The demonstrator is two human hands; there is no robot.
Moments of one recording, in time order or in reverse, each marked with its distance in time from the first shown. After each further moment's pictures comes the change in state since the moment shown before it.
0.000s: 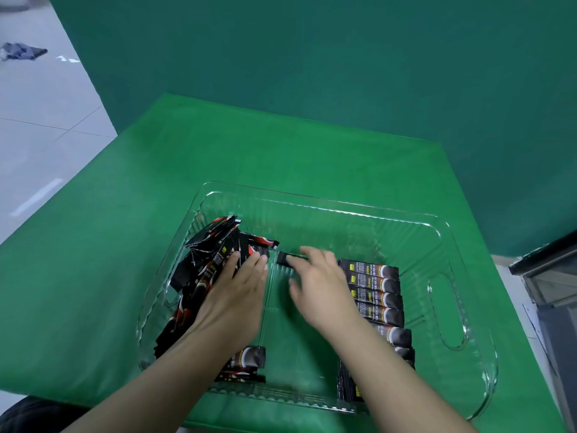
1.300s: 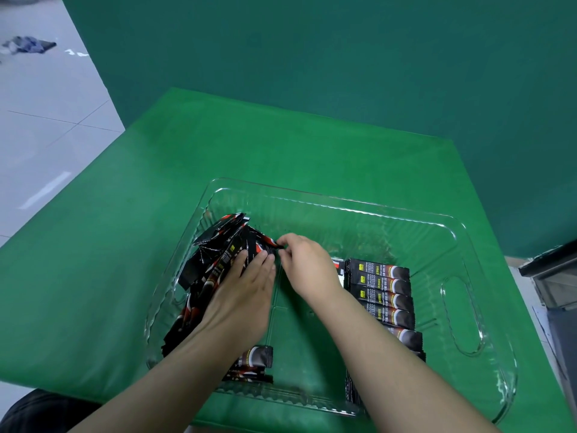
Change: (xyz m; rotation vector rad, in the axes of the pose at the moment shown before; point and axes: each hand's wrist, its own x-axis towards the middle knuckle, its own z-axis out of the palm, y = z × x) left_hand 0.001 -0.001 0.002 -0.019 0.012 0.005; right_hand 0.047 -0.016 0.011 0.202 0.034 -0.009
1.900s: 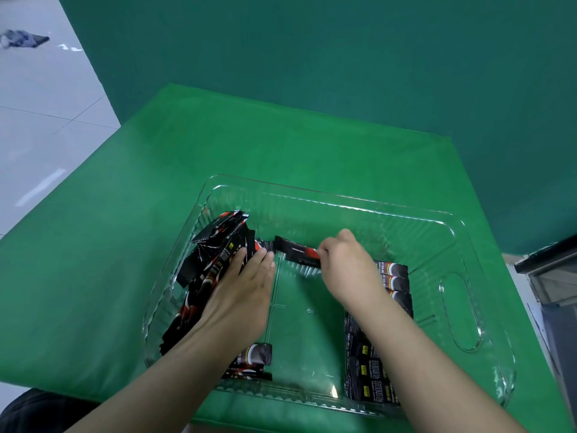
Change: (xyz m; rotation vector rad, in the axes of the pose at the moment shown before) left_hand -0.002 -0.001 -0.001 -0.088 0.029 -0.005; right_hand -0.024 0.028 -0.037 -0.232 0.029 0.095
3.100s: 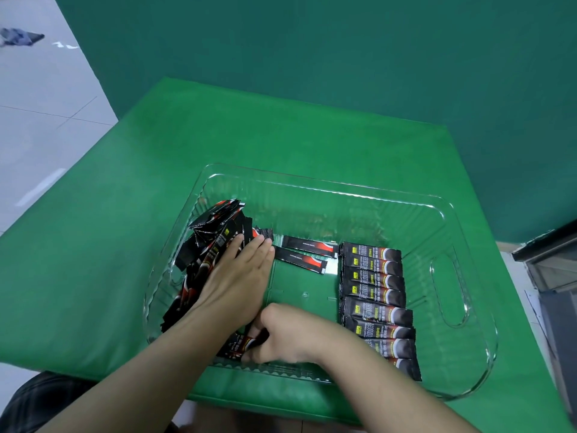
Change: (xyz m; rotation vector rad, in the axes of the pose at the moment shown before) left_hand 0.006 -0.006 0.009 0.067 0.030 0.075; right_hand -0.064 -0.057 0.024 0.256 -0.784 -0.235
